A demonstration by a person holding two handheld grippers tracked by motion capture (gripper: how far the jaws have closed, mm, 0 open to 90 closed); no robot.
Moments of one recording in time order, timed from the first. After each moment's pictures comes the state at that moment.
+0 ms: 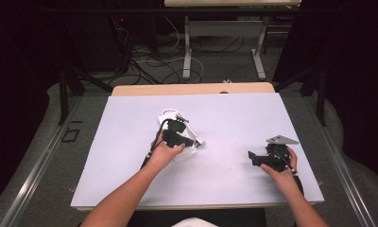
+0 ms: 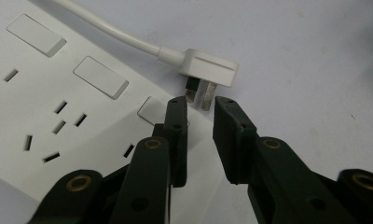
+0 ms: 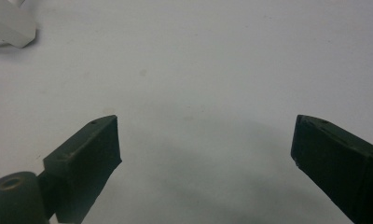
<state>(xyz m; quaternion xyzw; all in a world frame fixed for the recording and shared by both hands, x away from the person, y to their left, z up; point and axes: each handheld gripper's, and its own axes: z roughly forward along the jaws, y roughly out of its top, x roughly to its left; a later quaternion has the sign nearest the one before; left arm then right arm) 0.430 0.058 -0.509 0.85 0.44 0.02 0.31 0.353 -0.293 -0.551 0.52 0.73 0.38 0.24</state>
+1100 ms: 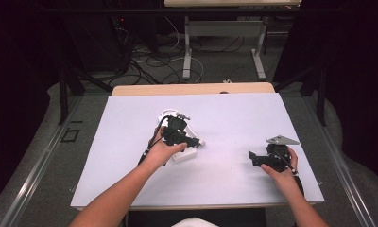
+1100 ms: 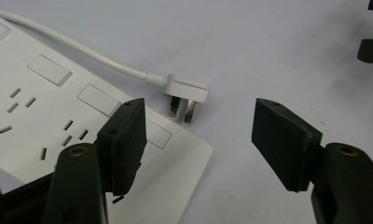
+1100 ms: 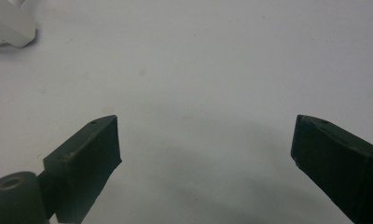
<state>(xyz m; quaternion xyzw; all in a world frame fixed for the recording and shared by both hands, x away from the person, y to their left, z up) 0.416 0.055 -0.481 0.85 0.41 0.05 0.33 0.352 -0.293 -0.550 0.52 0.73 0.38 0.24</state>
